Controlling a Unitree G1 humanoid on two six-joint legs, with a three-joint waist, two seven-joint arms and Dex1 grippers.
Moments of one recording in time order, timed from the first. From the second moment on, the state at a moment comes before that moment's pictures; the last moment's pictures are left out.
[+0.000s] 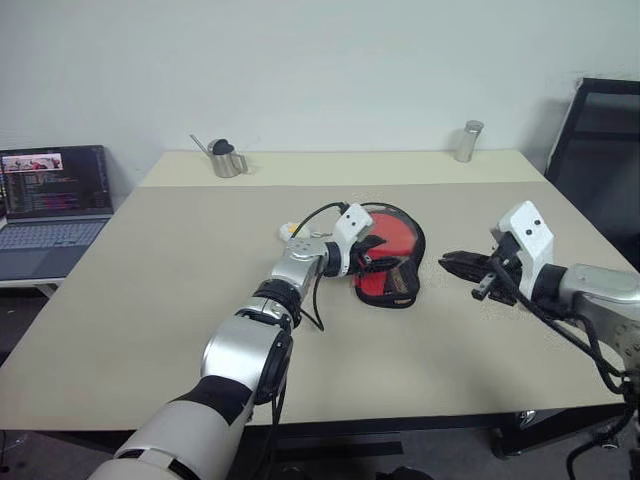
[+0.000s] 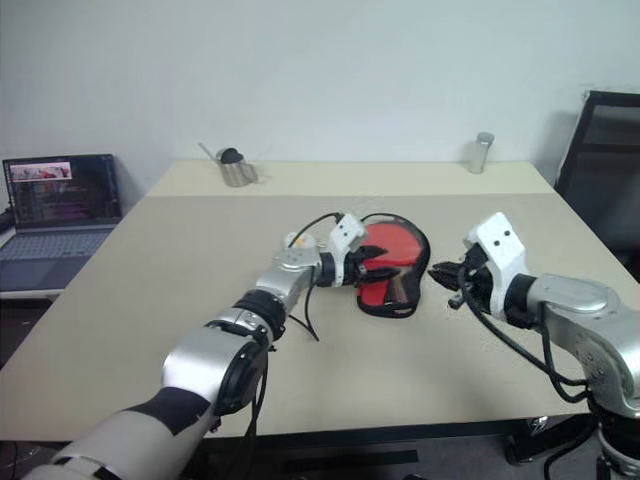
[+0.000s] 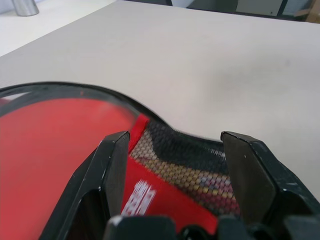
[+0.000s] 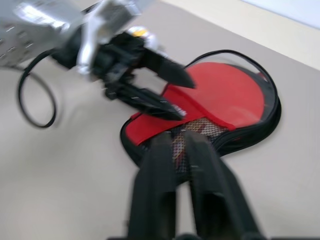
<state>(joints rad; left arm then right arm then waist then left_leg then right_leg) -1.25 0.12 0.01 1.31 0.04 -0.16 -0.98 -0.51 -0.74 -0.20 -0.55 0.63 1.15 0.53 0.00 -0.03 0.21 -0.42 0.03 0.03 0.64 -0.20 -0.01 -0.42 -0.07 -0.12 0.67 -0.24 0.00</state>
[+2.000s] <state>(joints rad) -0.90 0.51 0.08 0.70 -0.16 0.10 -1.06 -1.00 -0.24 -0.11 0.84 0.28 0.64 0.39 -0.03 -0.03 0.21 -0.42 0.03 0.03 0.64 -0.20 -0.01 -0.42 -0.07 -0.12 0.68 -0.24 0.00</state>
